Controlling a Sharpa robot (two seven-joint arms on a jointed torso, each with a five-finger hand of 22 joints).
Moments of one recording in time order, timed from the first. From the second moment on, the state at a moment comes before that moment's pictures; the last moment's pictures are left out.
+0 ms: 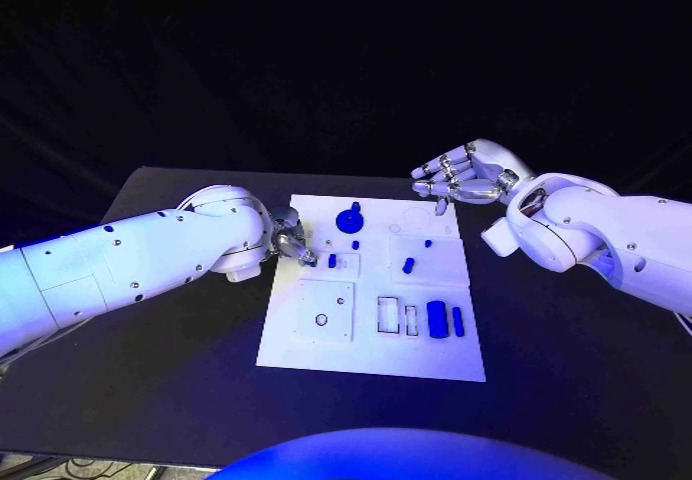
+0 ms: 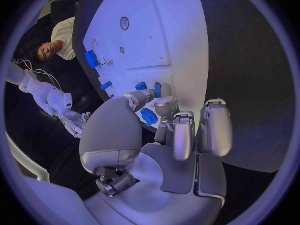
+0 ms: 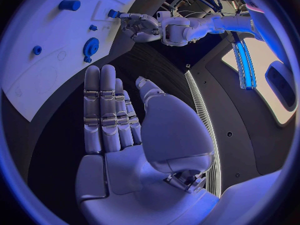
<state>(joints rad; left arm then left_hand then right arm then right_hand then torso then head) 1.23 -0.70 -0.04 1.40 -1.16 0.12 -0.56 1.08 -0.13 0.69 0.13 0.27 0.93 0.04 0.72 0.36 1.33 -0.04 1.08 0.94 1.47 -0.09 1.57 1.31 0.05 1.47 0.03 1.41 1.31 1.25 -0.85 -0.04 1.47 -0.71 -0.30 0.19 1.31 -0.07 0.15 0.13 0.30 1.01 0.17 0.07 0.07 1.21 0.09 0.18 0.19 1.41 0.01 0.31 0.50 0.18 1.13 0.12 0.64 0.25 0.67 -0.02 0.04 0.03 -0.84</state>
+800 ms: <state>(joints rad) 1.23 -0.68 -0.03 1.39 -1.17 0.16 -0.57 1.05 -0.12 0.69 0.09 0.27 0.94 0.04 0.73 0.35 1.35 -0.04 1.10 0.97 1.47 -0.09 1.57 1.31 0.05 1.47 0.03 1.41 1.31 1.25 -0.85 -0.04 1.47 -0.71 -0.30 0.19 1.31 -0.07 0.15 0.13 0.30 1.01 0.17 0.07 0.07 1.21 0.09 0.18 0.19 1.41 0.01 0.30 0.50 0.18 1.13 0.12 0.64 0.25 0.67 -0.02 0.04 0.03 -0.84</state>
